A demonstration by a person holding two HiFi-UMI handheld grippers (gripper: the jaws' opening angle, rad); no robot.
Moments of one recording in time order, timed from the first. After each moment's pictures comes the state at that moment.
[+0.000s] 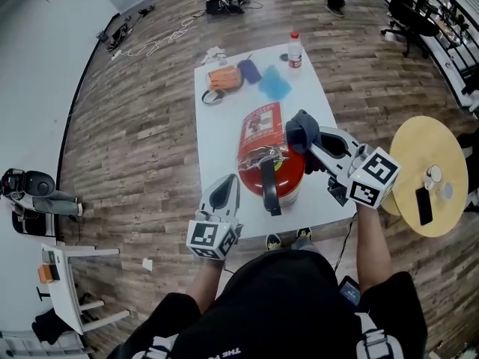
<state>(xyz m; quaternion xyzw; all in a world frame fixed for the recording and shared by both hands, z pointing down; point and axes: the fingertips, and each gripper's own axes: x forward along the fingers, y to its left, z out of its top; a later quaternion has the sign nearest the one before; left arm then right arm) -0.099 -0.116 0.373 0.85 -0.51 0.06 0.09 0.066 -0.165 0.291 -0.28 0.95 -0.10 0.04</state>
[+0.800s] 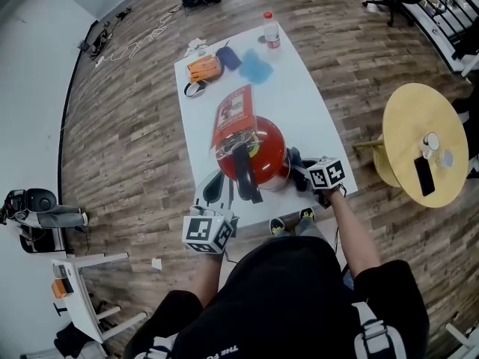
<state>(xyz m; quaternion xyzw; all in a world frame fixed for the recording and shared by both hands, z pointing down) -0.084 -0.111 0.389 0.86 -0.49 0.08 0.10 0.074 -0.127 0.633 -0.33 0.84 -0.40 -0.17</state>
